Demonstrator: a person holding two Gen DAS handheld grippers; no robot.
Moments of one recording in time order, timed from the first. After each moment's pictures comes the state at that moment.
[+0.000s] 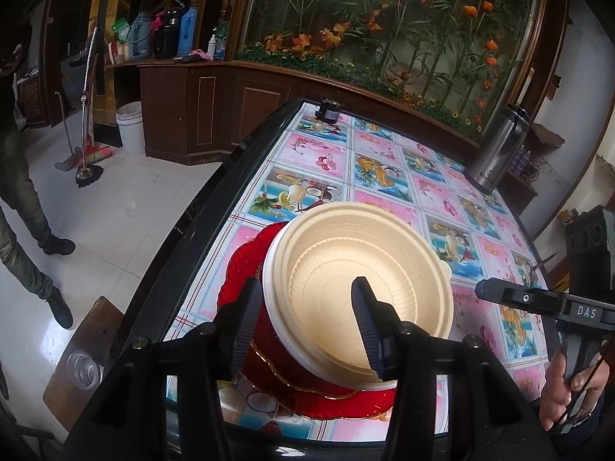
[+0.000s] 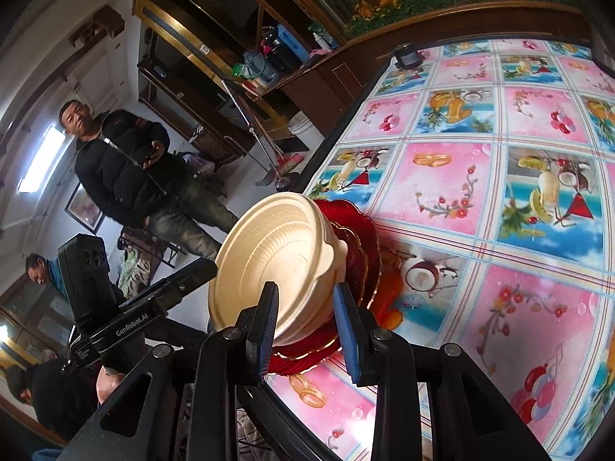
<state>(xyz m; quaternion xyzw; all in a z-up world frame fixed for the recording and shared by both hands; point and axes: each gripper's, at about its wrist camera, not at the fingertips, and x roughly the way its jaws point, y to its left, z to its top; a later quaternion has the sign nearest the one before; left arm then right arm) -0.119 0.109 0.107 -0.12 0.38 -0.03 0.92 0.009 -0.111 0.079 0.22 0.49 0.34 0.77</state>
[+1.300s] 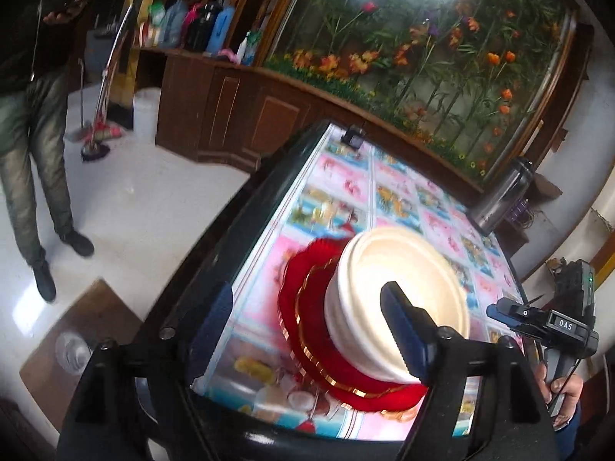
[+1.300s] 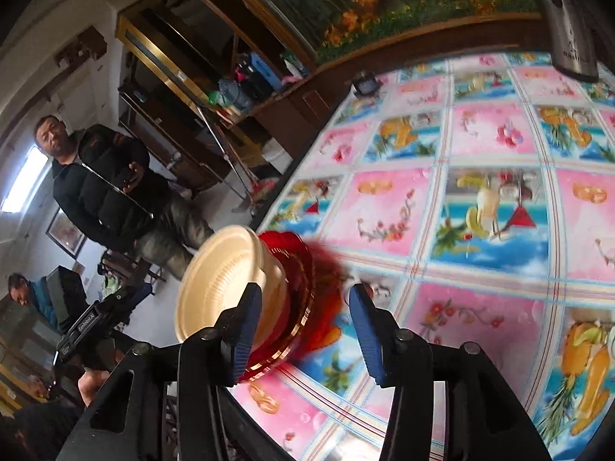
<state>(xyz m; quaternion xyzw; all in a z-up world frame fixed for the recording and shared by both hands) -0.144 0.172 0.091 -0.21 0.34 -0.01 0.92 0.017 -0.150 0.070 0.23 0.48 0.30 0.79</state>
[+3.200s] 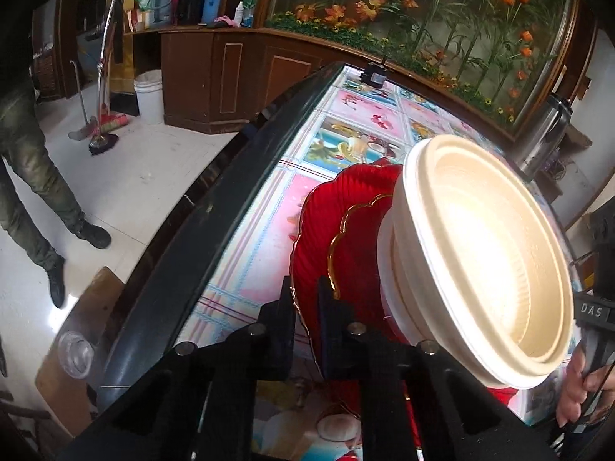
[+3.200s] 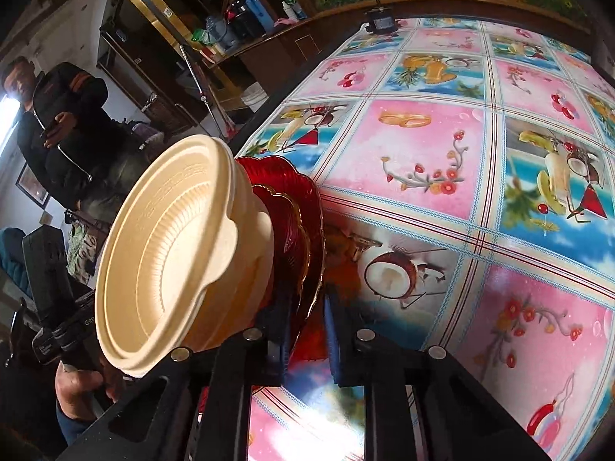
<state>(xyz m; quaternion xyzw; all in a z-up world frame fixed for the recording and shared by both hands) -0.097 0.145 0.025 -0.14 0.42 0.01 0.90 0.032 -0.068 0.020 0.13 0.54 0.28 0.78</state>
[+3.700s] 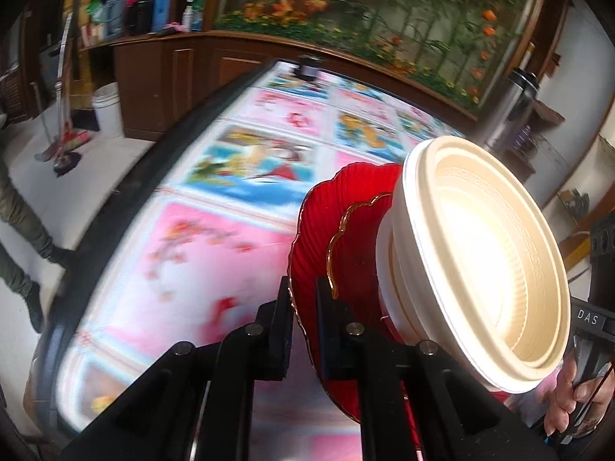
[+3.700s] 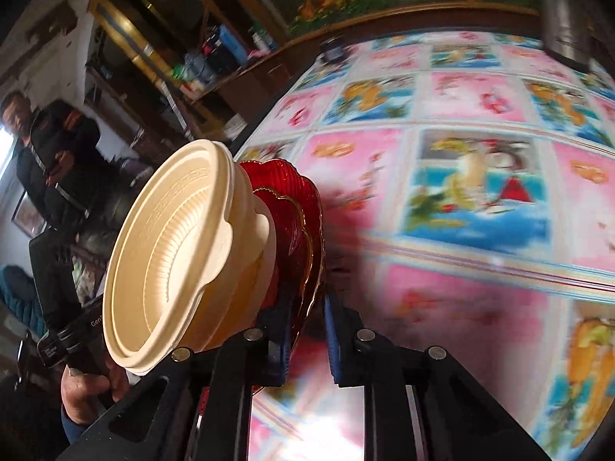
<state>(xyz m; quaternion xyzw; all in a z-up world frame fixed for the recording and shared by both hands) -0.050 0.053 0.041 -0.12 0.42 -0.06 0.90 0.022 -0.158 0.036 0.18 0.51 0.22 0.81</state>
